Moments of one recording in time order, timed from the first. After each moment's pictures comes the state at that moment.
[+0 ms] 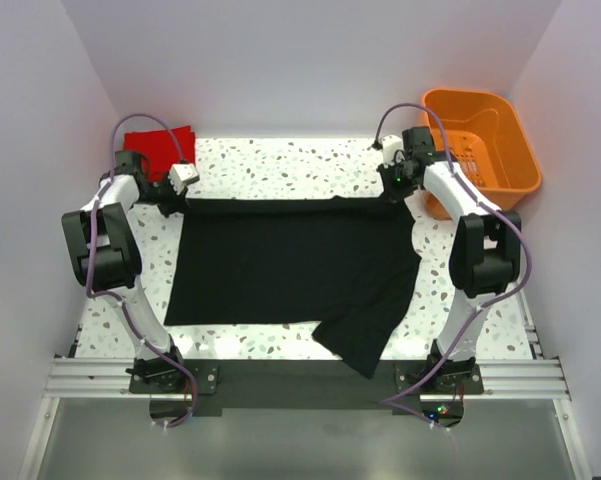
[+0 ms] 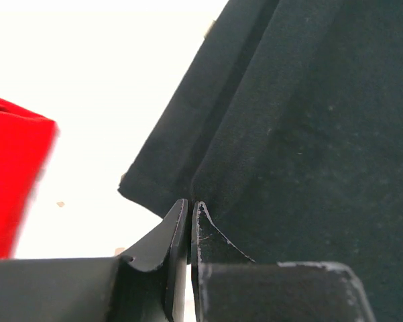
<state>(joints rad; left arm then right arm) 0.26 1.98 1.42 -0.62 0.74 1.15 0.13 1.94 1.59 -0.68 -0.20 -0.29</state>
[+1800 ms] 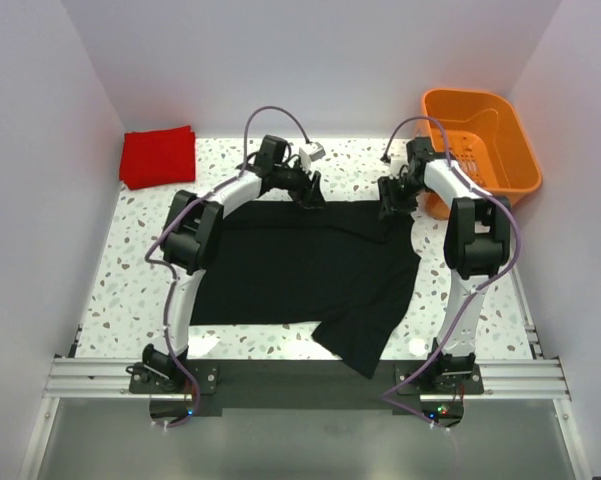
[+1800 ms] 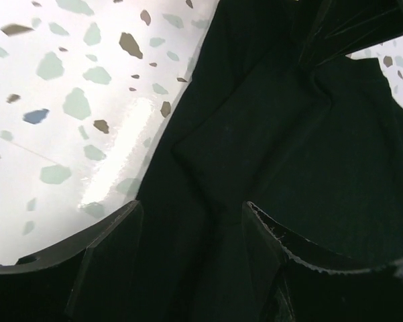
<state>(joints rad) -0.41 2.31 1.81 -0.21 0.78 0.16 0.06 2.10 1.66 -0.83 -0.33 -0.14</state>
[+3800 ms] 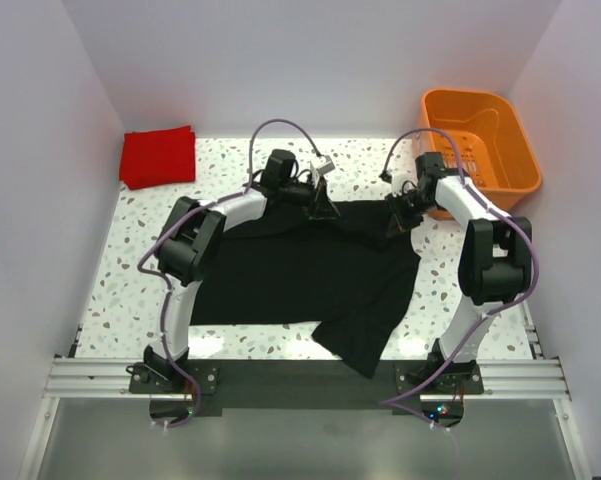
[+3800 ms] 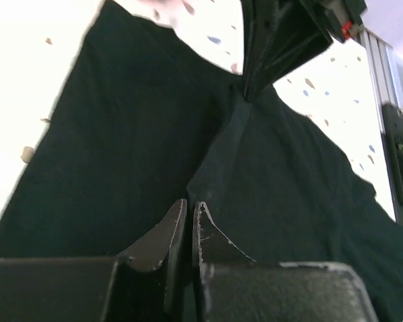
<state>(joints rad) -0.50 2.21 1.56 0.13 0.94 -0.04 0.05 1.85 1.39 -0.84 -0.46 -0.34</state>
